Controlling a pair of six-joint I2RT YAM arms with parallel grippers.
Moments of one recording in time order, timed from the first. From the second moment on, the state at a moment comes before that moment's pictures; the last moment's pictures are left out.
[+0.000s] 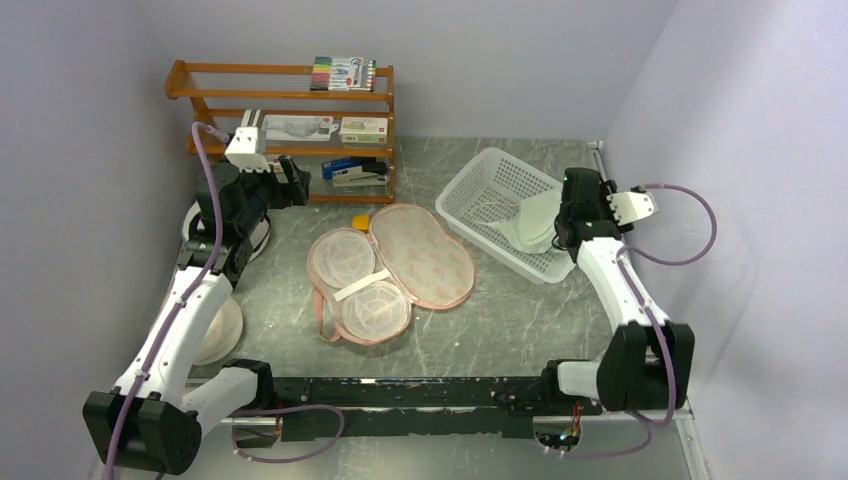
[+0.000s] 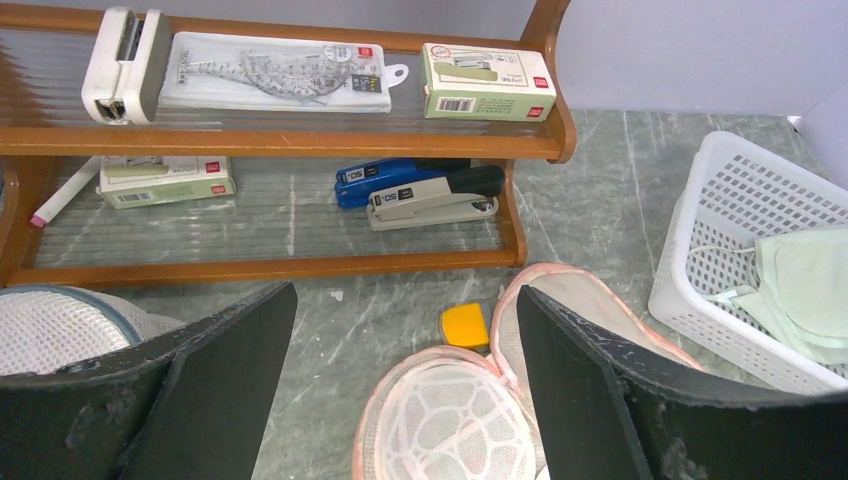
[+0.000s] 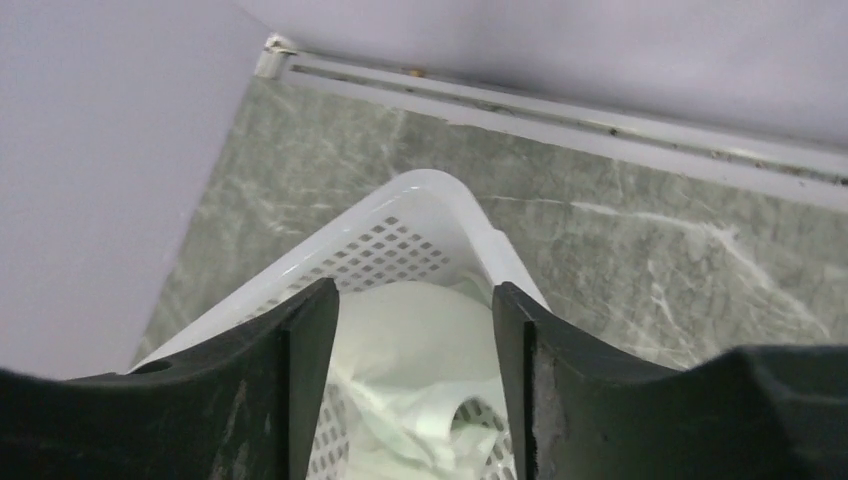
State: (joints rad) left arm -0.15 1.02 0.94 -0.08 0.05 -0.18; right arm 0.02 1.31 0.94 -0.33 0.86 1.03
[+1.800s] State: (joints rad) left arm -0.10 1.06 0.96 0.21 0.38 -0.29; right arm 0.69 1.86 1.22 -0.34 0.50 0.16
